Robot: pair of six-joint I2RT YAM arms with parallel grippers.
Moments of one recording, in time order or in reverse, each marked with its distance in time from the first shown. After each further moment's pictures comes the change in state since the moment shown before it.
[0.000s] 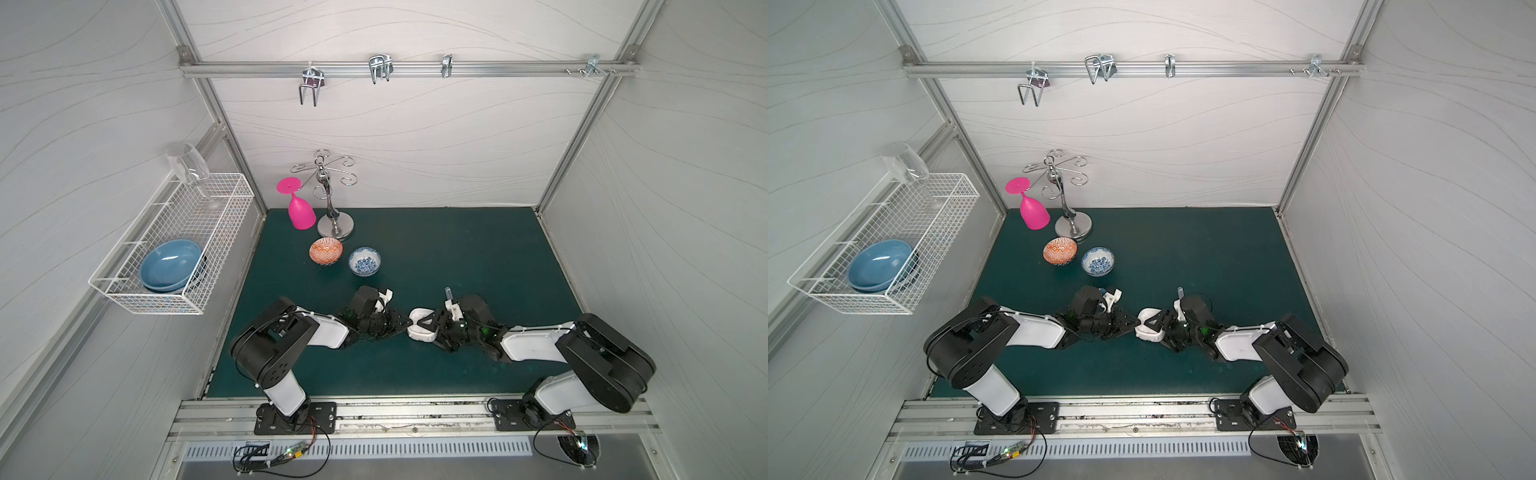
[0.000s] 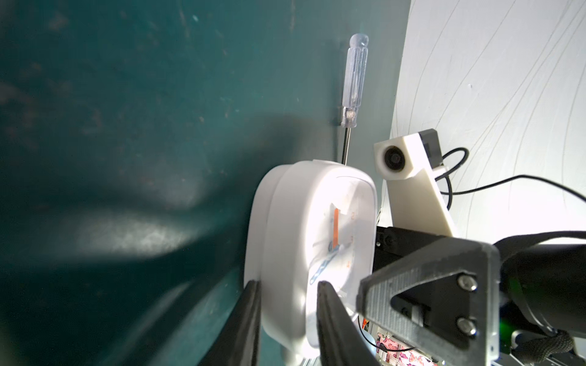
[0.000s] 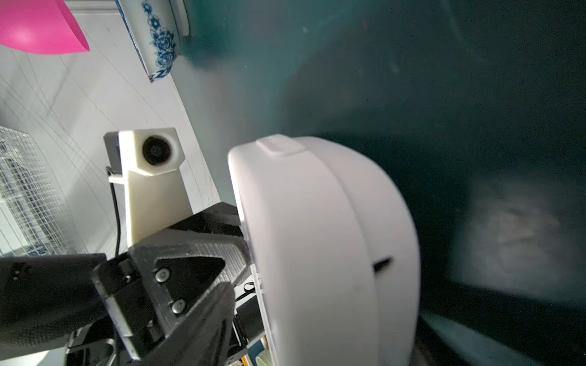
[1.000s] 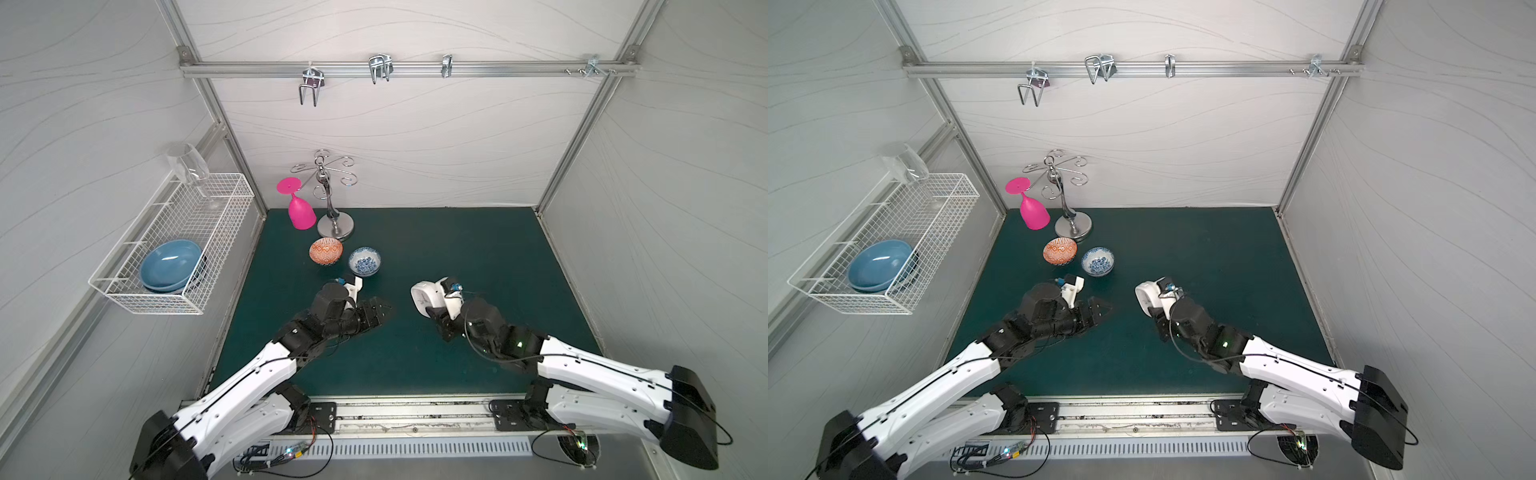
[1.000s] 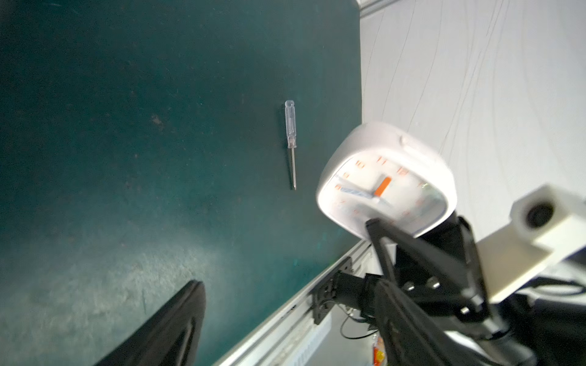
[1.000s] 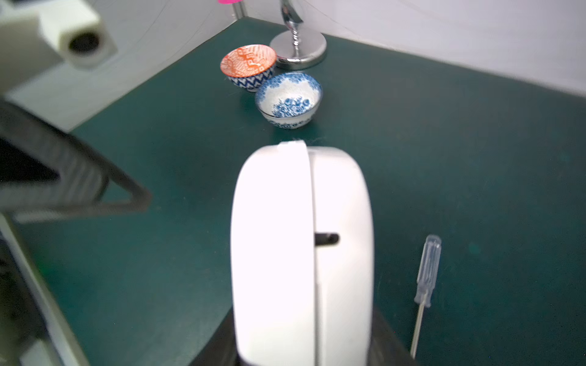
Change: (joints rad) left arm 0.028 -0.843 0.138 -0.906 -0.256 0.018; right arm 0.420 -0.454 0.258 -0.536 0.839 -1.244
